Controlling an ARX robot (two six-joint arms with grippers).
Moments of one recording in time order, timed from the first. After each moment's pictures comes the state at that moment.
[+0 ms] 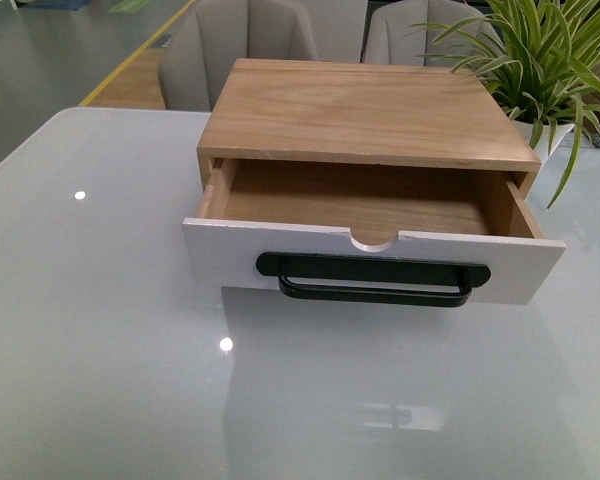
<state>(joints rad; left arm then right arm) 0.00 0.01 0.02 0.00 0.00 0.00 0.00 0.01 0.02 0.00 0.00 -0.01</state>
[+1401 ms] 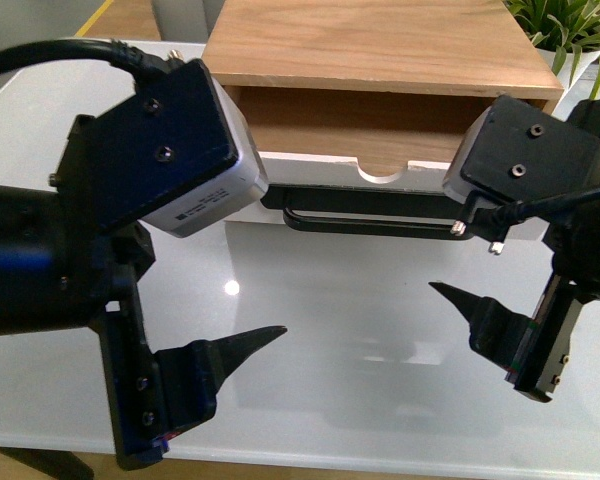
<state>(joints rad) -0.39 1.69 0.51 0.56 0.55 0.69 0.31 1.66 0.52 0.51 -0.20 -0.89</state>
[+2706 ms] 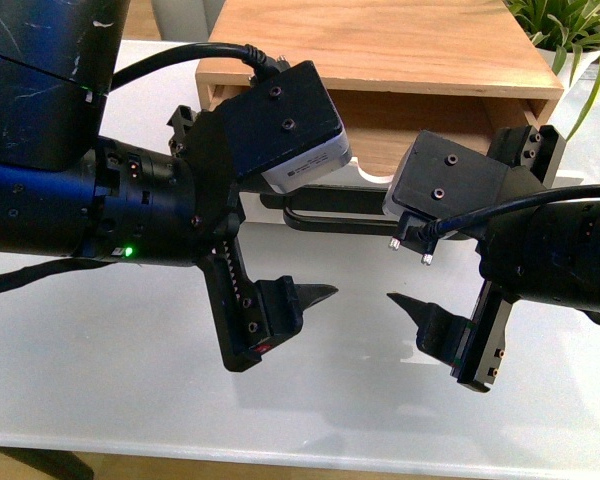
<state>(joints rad) -0.42 1.92 0.76 0.49 0.55 0.69 0.35 1.84 0.62 0.54 -0.23 -0.90</state>
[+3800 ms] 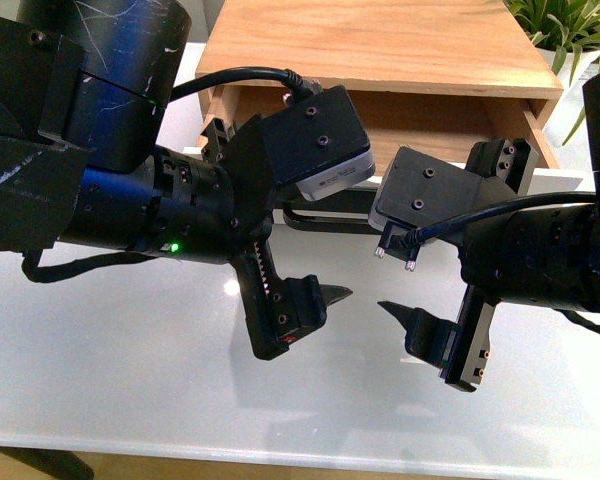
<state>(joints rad) -0.44 2.02 0.86 0.46 0.55 0.70 0.35 1.91 0.67 0.51 -0.24 -0.91</state>
